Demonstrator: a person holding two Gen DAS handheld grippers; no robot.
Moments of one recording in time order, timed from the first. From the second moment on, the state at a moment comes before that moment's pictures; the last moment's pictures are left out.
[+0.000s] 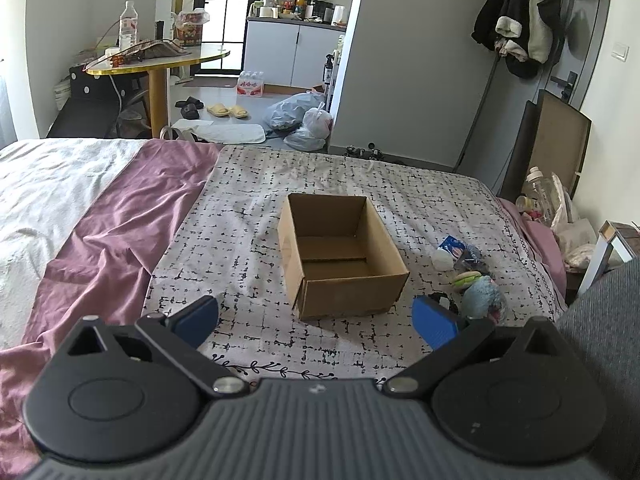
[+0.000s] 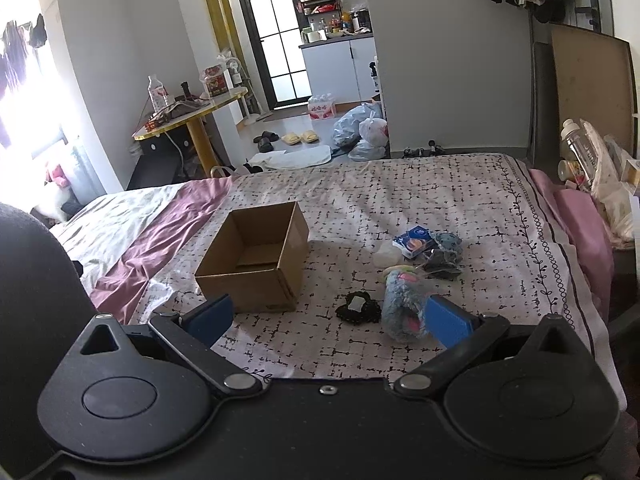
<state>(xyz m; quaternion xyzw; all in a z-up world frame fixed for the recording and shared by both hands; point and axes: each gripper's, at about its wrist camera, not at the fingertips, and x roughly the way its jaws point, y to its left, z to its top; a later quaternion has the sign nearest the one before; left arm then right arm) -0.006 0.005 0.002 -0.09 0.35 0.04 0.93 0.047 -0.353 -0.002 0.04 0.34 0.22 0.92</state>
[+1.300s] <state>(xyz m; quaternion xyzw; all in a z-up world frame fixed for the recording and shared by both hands) -0.012 0.005 0.006 -0.09 0.35 0.05 0.93 0.045 -0.353 -0.006 0.04 0.34 0.22 0.92</state>
